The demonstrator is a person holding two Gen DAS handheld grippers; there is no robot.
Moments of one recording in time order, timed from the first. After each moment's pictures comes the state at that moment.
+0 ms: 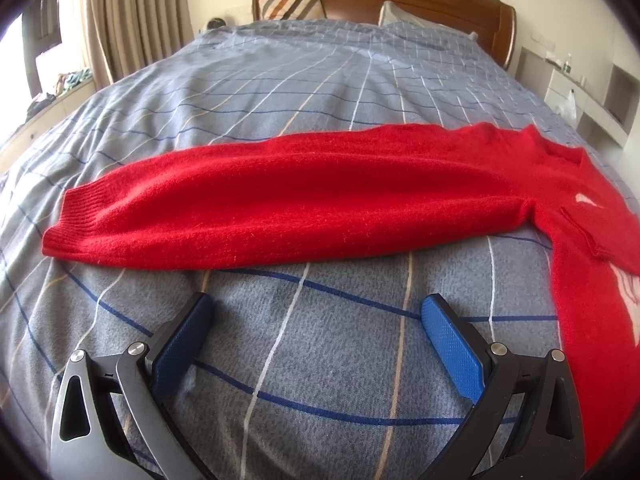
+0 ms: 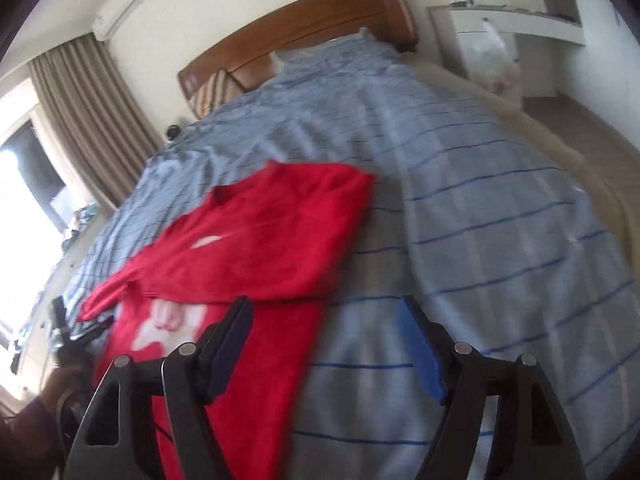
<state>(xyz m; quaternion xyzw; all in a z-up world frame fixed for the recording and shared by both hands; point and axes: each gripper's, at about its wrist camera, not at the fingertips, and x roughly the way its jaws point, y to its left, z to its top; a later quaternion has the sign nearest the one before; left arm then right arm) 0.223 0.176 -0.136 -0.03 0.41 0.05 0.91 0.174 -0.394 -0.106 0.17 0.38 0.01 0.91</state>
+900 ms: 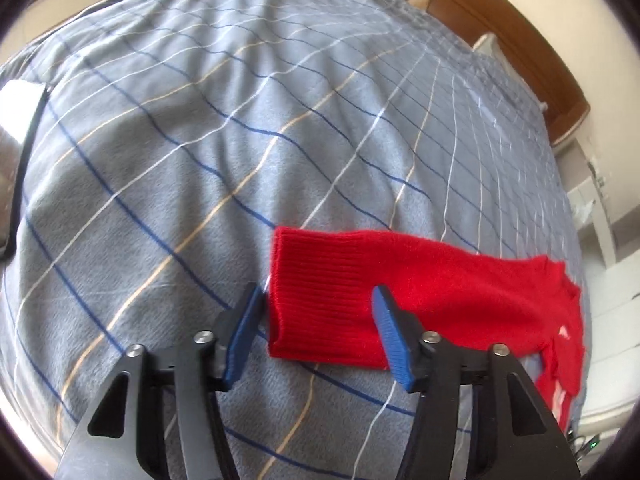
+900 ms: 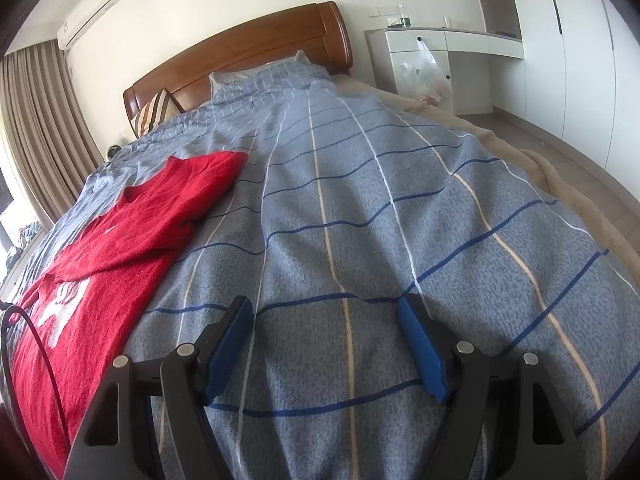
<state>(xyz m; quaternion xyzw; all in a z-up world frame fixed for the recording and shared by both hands) 0.252 0.375 -0.114 -0.23 0.49 0.07 0.84 0.146 -0.407 -0.156 0.15 0.34 -0.07 0.93</state>
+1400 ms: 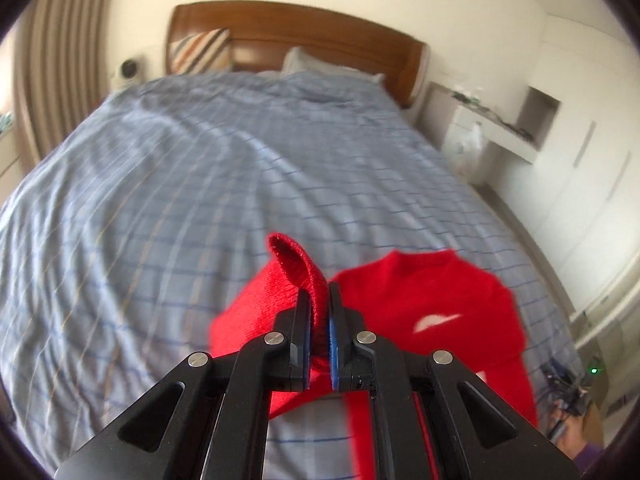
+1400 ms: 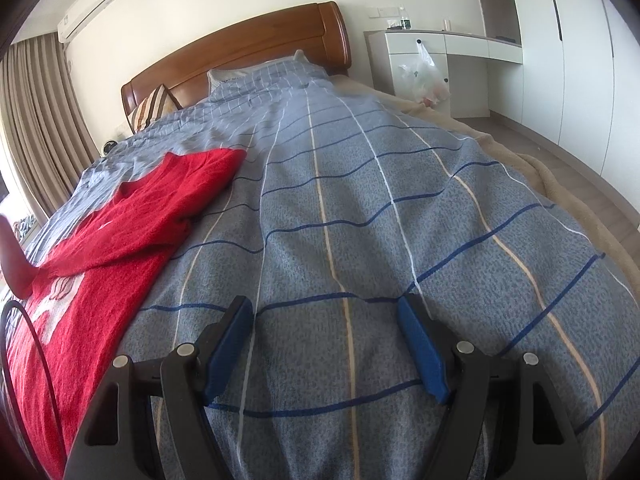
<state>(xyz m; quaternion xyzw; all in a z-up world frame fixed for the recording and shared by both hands) 0.295 0.115 0.064 -0.06 0.36 -0.16 0.92 0.147 -0.403 -0.157 0.14 0.34 -0.07 0.93</state>
